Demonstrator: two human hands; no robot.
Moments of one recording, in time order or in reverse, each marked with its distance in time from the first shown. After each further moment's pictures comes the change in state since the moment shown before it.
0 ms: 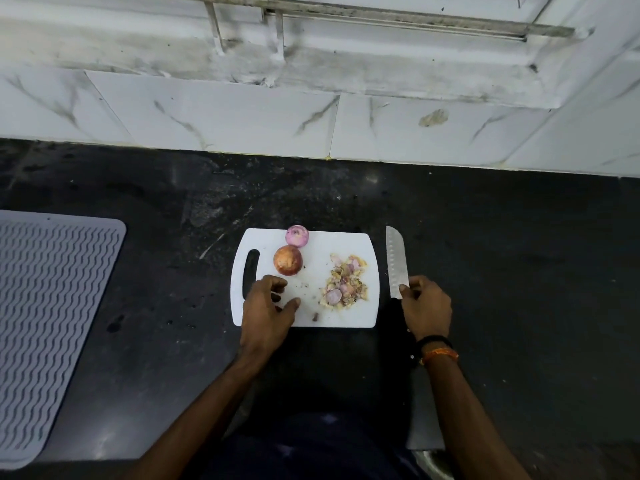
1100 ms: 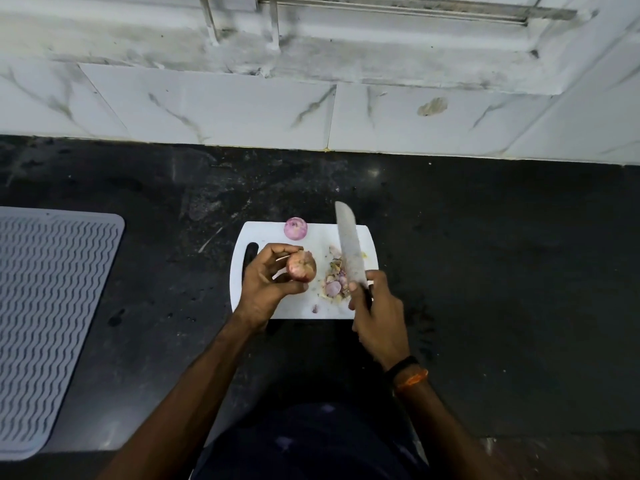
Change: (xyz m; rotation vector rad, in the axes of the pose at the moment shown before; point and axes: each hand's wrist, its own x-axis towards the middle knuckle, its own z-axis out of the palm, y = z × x) left_hand 0.024 0.014 -0.009 -0.574 -0.179 0.117; right_hand -0.084 -0.050 0.010 0.285 -0.174 -0.296
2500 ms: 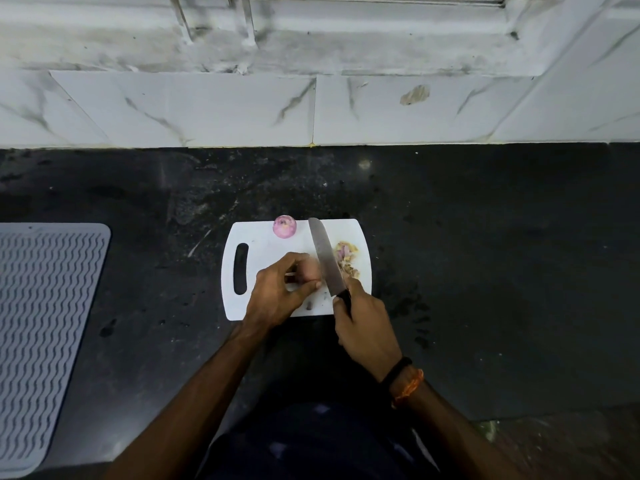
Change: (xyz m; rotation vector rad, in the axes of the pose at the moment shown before) left_hand 0.002 -0.010 0.021 0.521 -0.120 0.153; right_hand -0.017 -0.025 -0.001 -0.131 -0.144 0.019
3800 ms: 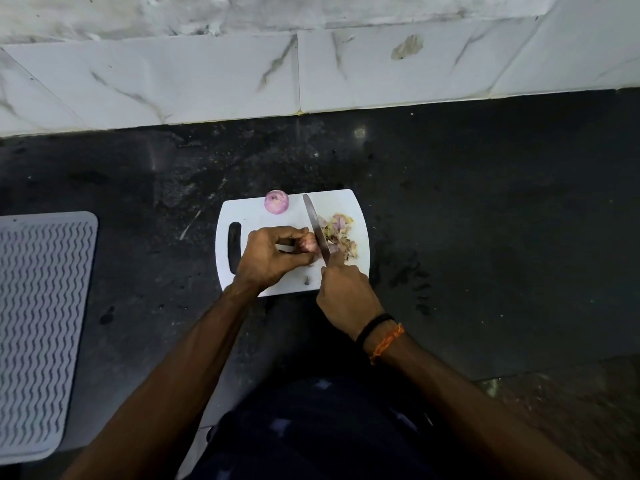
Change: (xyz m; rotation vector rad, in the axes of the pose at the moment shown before) left_hand 0.024 -0.007 -0.011 -0.064 -0.096 -0.001; right_hand 0.010 -0.027 0.006 -0.311 -0.168 0.068
